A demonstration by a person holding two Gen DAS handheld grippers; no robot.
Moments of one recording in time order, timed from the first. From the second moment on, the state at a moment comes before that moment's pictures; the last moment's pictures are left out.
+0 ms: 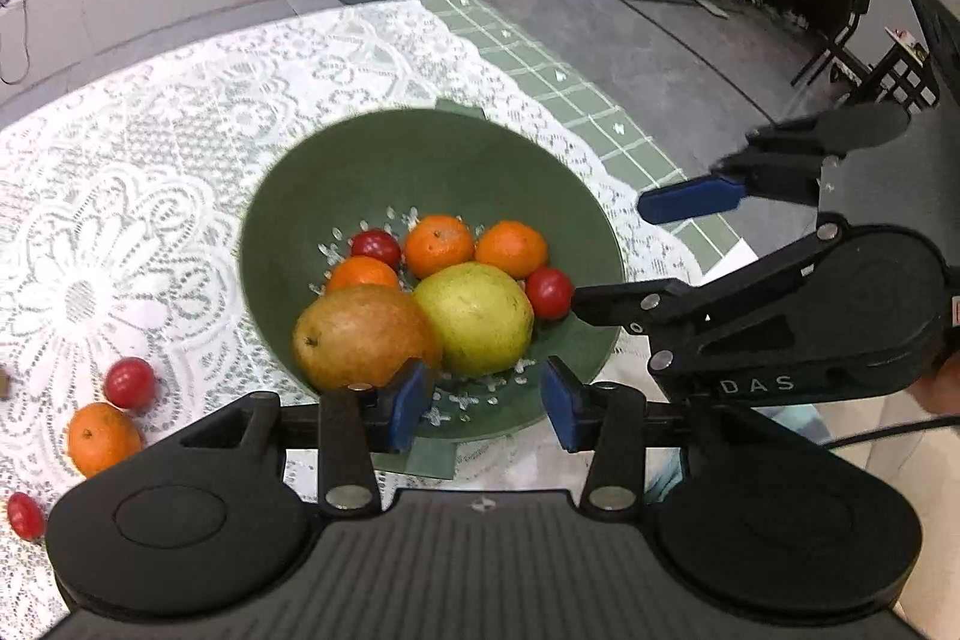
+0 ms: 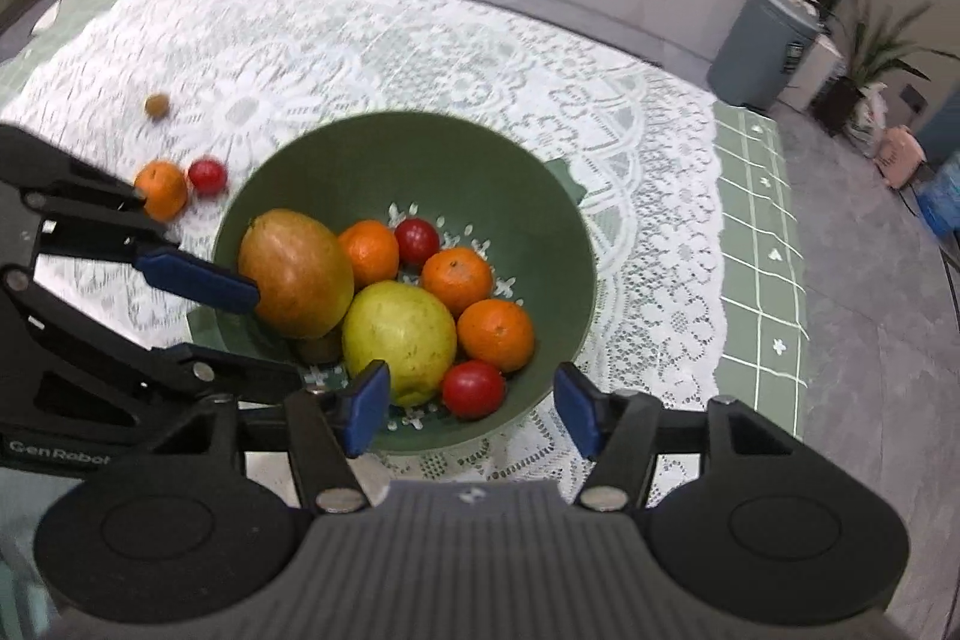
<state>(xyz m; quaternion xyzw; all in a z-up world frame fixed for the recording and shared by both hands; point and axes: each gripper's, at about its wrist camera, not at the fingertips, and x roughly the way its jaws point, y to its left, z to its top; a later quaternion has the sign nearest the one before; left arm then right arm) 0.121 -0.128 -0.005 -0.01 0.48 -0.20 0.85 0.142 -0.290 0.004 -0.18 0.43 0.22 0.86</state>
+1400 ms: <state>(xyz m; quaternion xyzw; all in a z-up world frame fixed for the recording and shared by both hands) 0.015 0.032 -0.007 -0.03 0.35 -0.02 0.94 0.018 -0.172 -0.043 0.03 0.26 0.22 0.94</state>
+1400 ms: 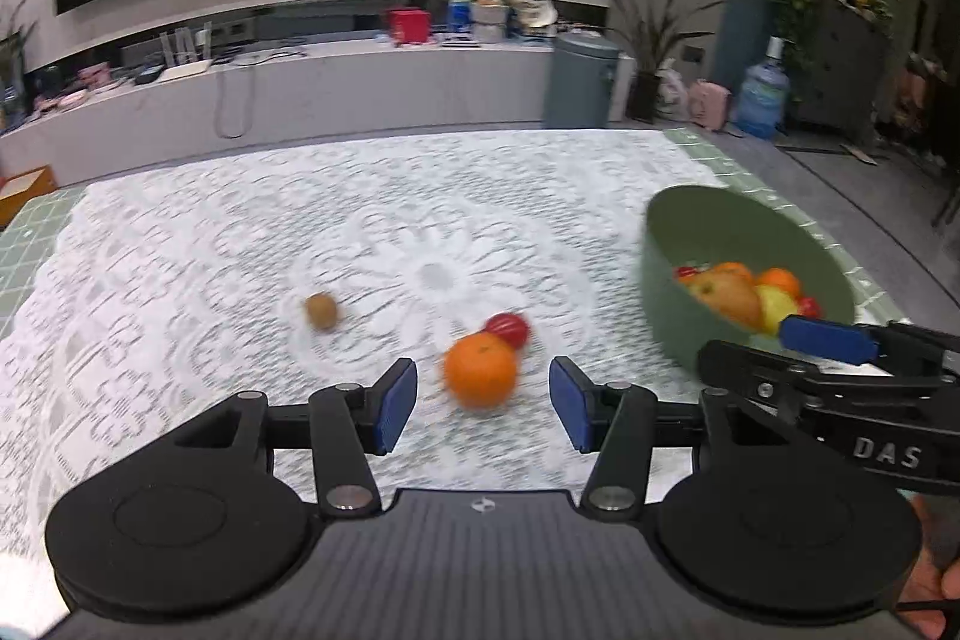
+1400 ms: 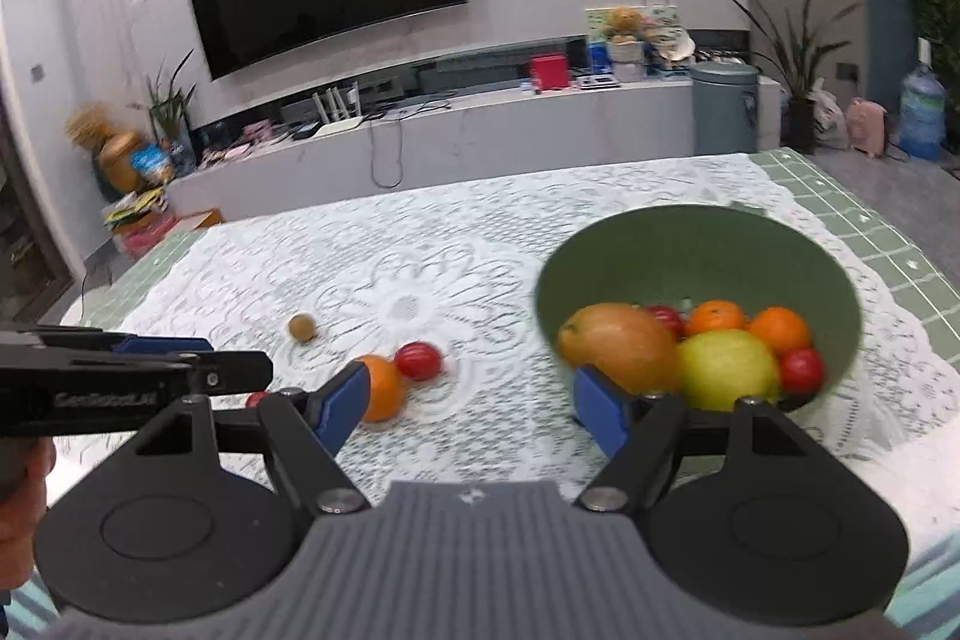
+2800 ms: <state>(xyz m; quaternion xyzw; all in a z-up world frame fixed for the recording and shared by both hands) 0.049 0.098 -0.088 -0.07 0.40 0.04 0.91 0.086 -0.070 -0.108 -0.11 0.29 0.30 0.90</state>
